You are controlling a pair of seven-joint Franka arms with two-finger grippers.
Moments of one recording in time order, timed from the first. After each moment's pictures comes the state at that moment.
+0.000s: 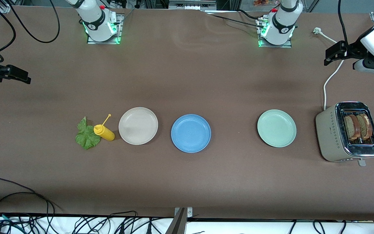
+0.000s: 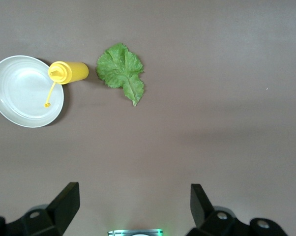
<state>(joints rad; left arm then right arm) 0.01 -0.07 -0.04 -1.63 -0.02 1.43 0.07 0.10 0.09 -0.16 -1.52 -0.02 1.48 -0.01</state>
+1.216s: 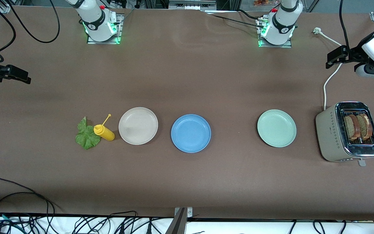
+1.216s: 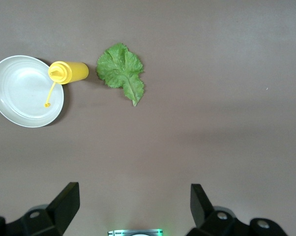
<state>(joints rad) 0.02 -0.05 -0.04 -1.63 -0.01 1.43 0.07 0.10 0.09 -0.16 -1.52 -0.02 1.48 -0.01</state>
